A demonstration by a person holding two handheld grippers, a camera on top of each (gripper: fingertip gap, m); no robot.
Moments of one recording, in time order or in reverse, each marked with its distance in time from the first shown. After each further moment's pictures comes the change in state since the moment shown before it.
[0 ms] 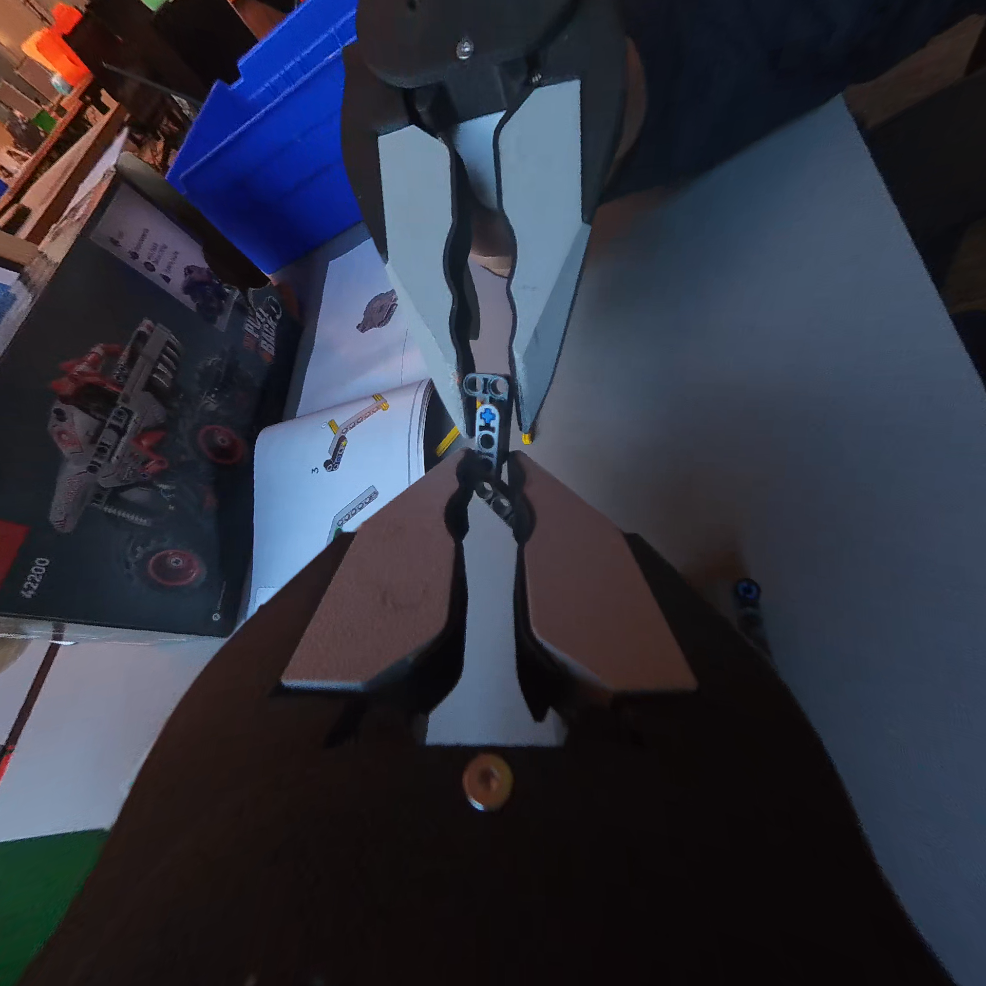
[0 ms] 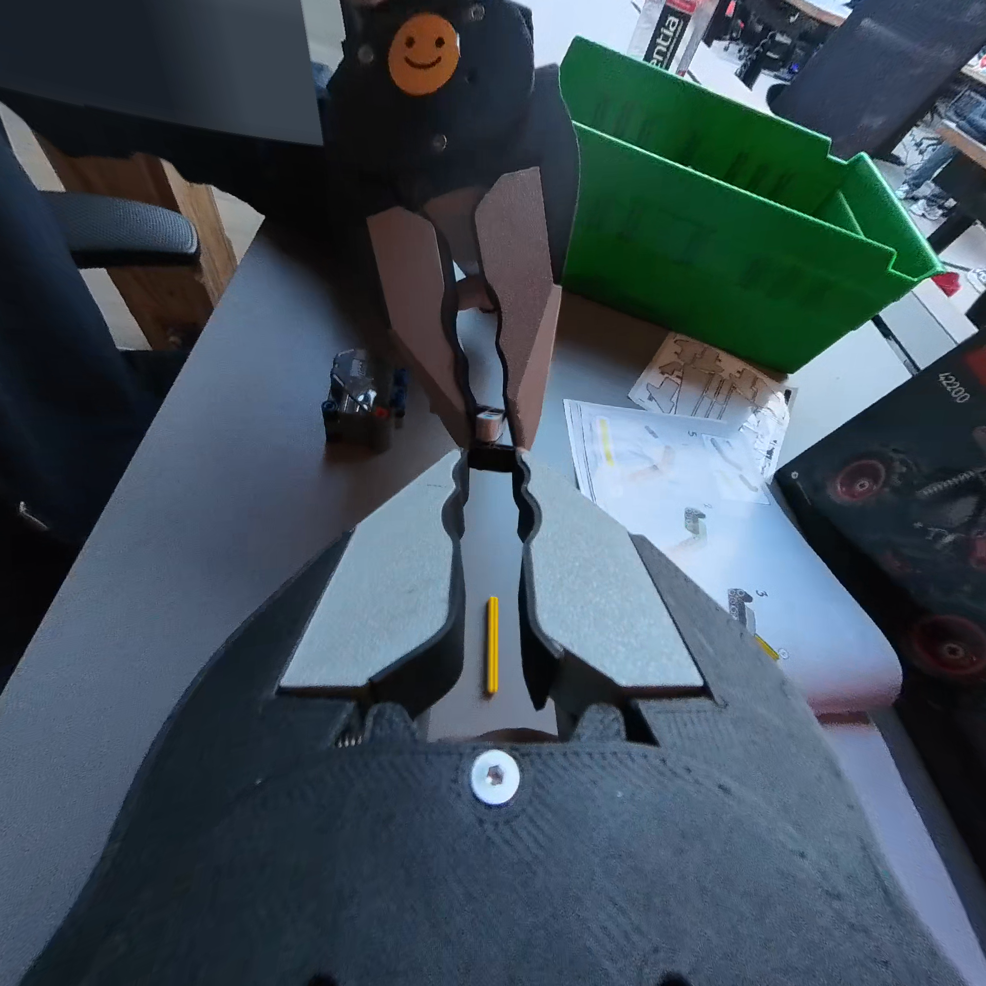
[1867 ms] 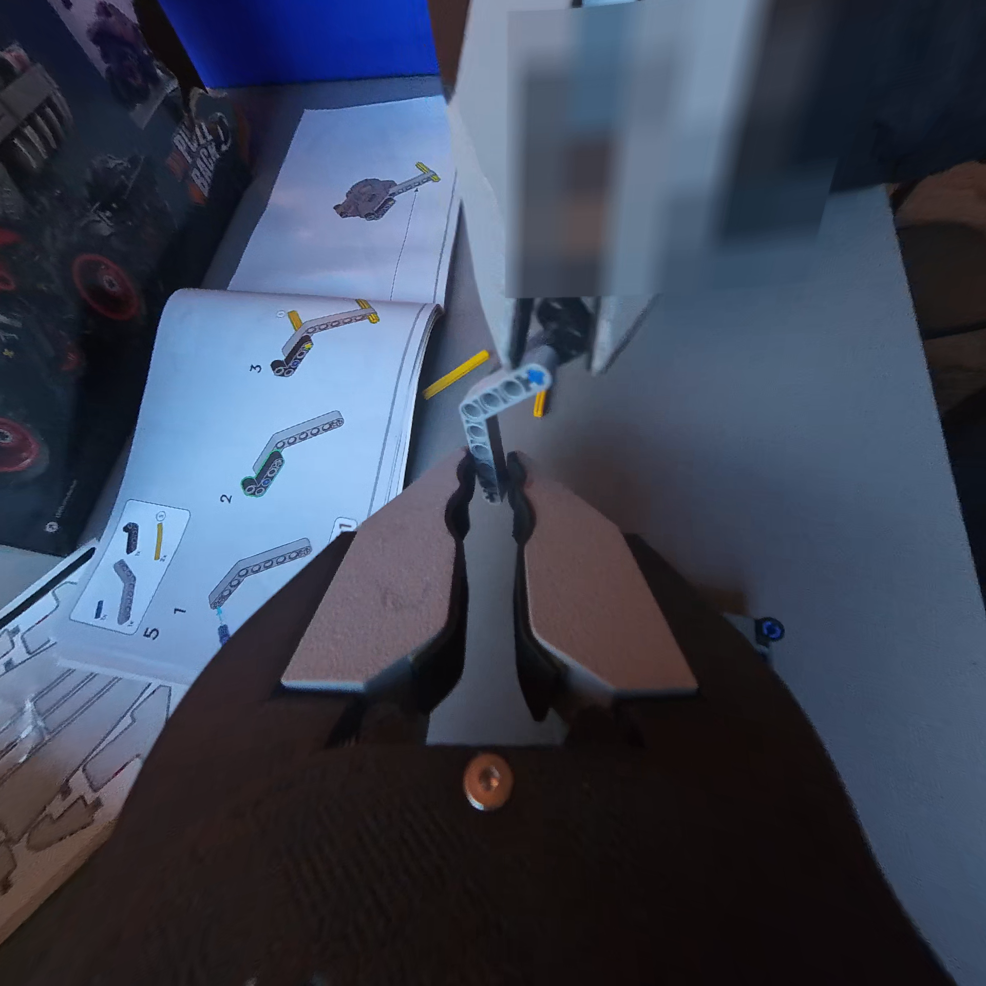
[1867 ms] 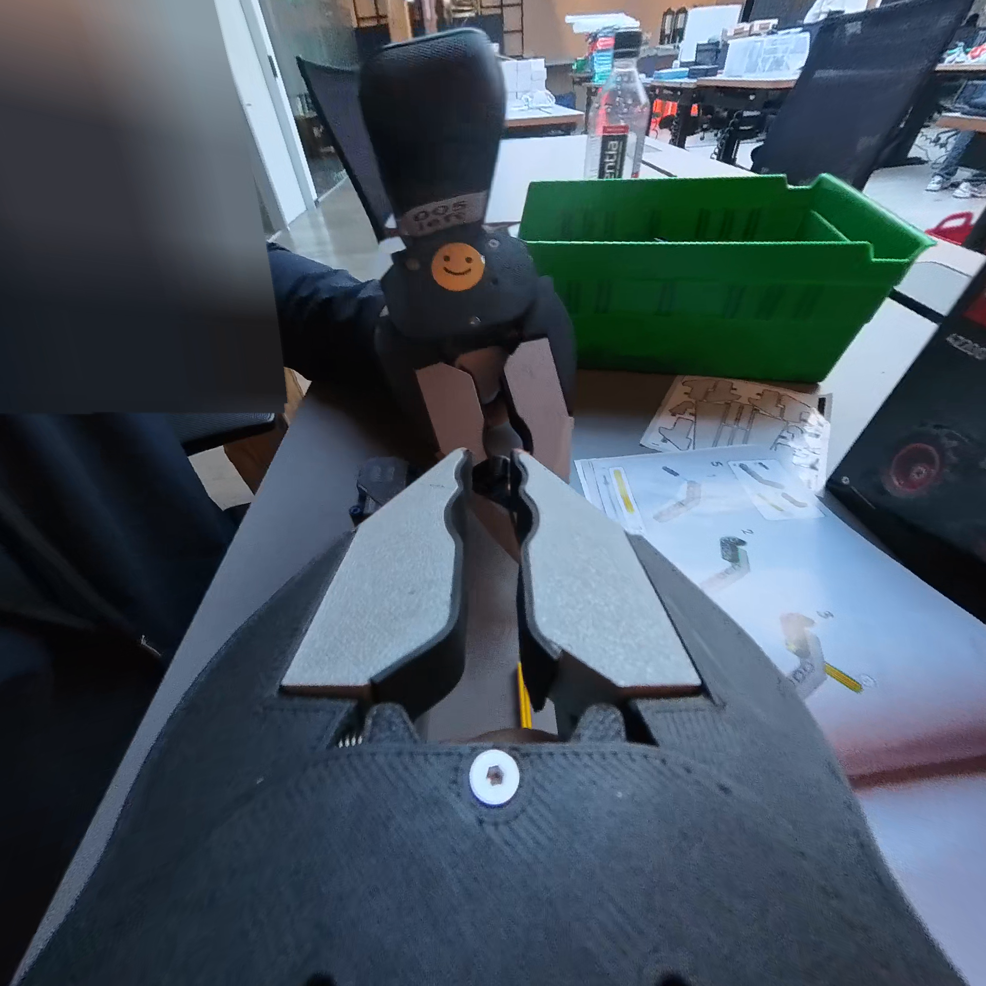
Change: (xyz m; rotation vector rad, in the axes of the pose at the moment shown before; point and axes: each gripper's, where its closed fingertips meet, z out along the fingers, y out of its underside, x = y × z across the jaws) left arm -0.007 0.027 0.016 -0.071 0.098 -0.366; right arm 0.013 -0.026 -0.003 0.215 -0.054 0.268
